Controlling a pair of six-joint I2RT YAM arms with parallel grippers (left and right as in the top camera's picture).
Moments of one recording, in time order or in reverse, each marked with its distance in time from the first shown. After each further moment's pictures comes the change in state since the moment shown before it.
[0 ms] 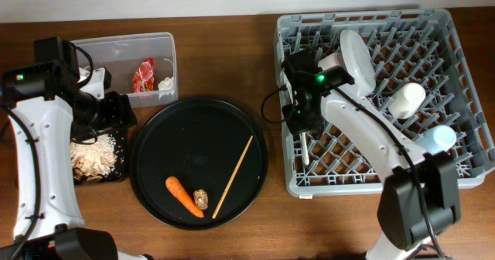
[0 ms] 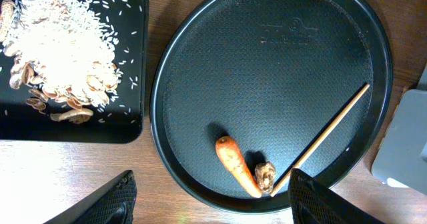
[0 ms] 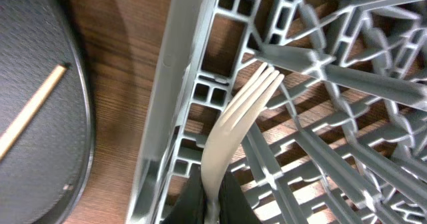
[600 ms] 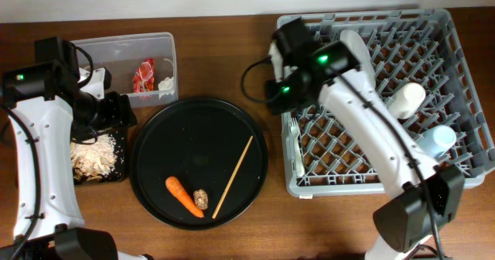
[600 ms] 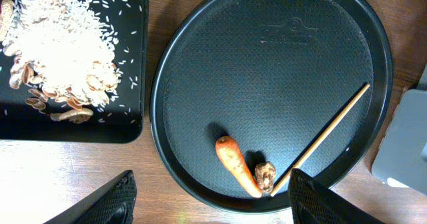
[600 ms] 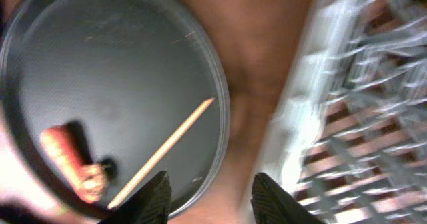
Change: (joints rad) left arm 0.000 0.000 -0.001 0.000 0.000 0.000; right arm 0.088 0.001 0.327 -0.153 -0.211 0.181
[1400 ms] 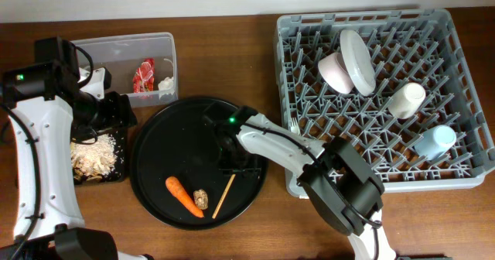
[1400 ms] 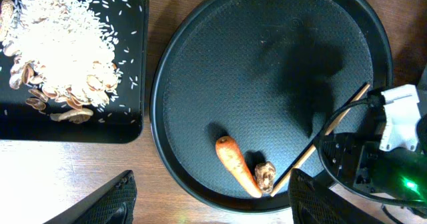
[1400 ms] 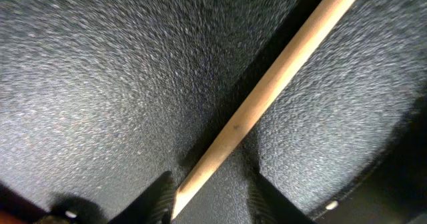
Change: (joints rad) left arm 0.000 0.000 0.000 0.000 0.000 0.000; right arm 0.315 0.301 -0.248 0.214 -0.012 0.502
